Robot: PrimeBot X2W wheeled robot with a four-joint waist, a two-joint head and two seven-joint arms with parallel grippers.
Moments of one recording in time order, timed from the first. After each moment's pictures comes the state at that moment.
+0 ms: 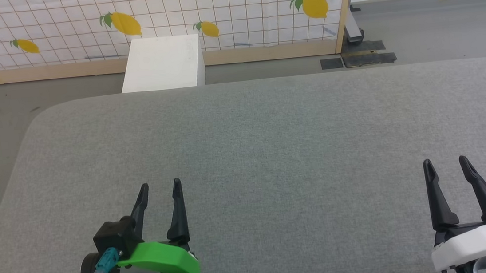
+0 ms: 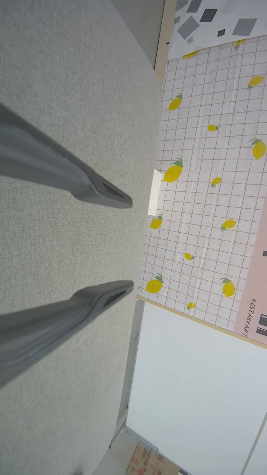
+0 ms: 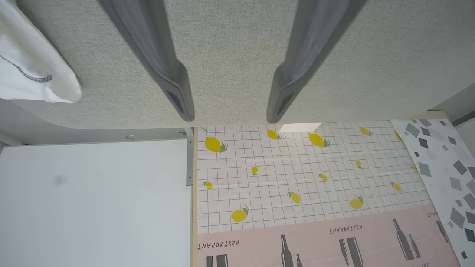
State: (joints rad) left arm -0.09 0.05 -0.14 0.21 -0.29 -0.03 -0.26; right arm 0.08 -0.05 -0.11 -0.03 0.15 0.13 -0.14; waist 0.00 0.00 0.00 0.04
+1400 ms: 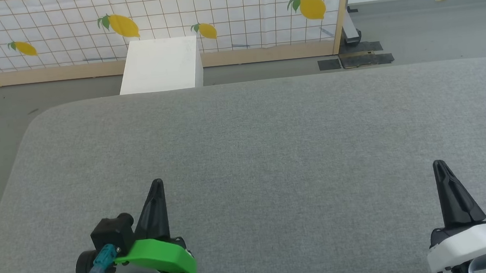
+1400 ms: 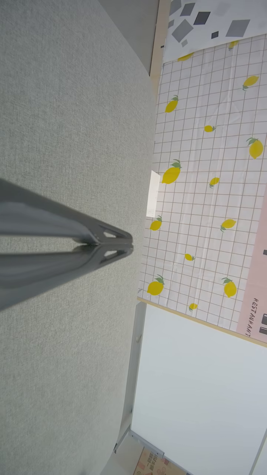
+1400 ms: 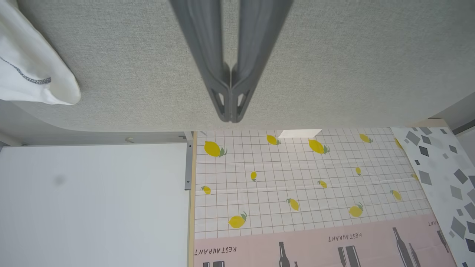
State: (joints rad) left arm -0.09 0.05 -0.12 0.18 -0.26 -0.03 -0.22; right arm 0.08 -0.05 -0.09 -0.03 0.13 0.13 -0.12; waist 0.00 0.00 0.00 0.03
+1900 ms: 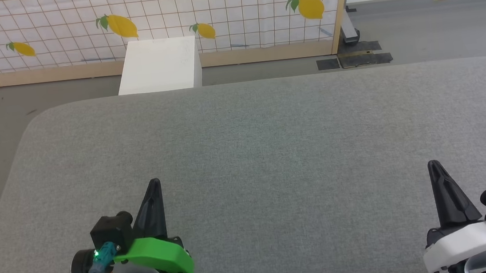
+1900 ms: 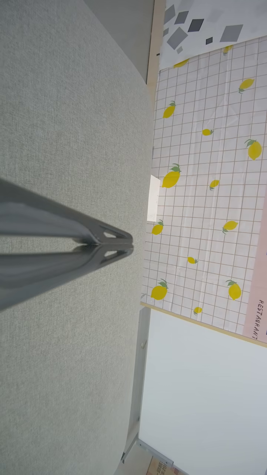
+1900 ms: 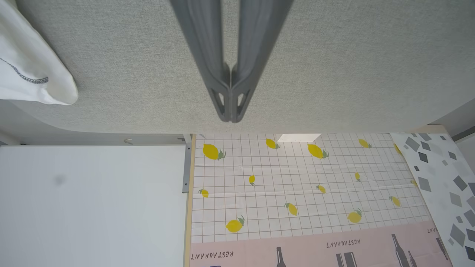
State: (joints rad) left arm -0.08 0.05 -0.11 0.16 -0.22 -0.03 -0.19; right arm 0.08 -0.05 -0.08 -0.02 0.12 0.13 -0.10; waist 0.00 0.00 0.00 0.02
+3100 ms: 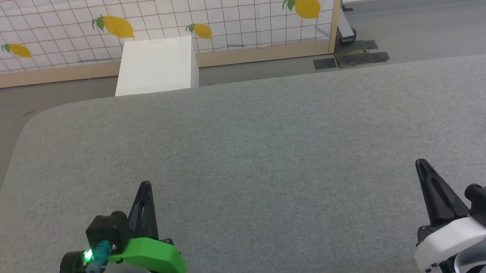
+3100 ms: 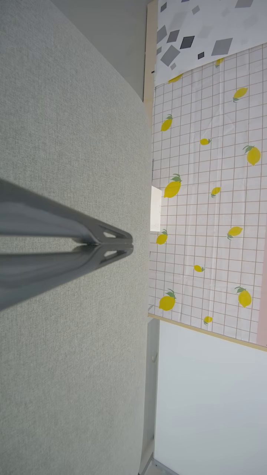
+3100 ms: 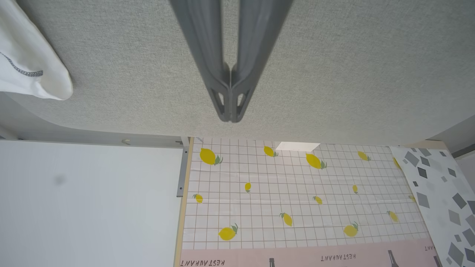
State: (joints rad) left arm -0.06 0.05 -0.07 0.10 -0.14 -0.02 -0.12; right arm 0.05 -0.05 -0.05 -0.02 0.07 0.13 -0.06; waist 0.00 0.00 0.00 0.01
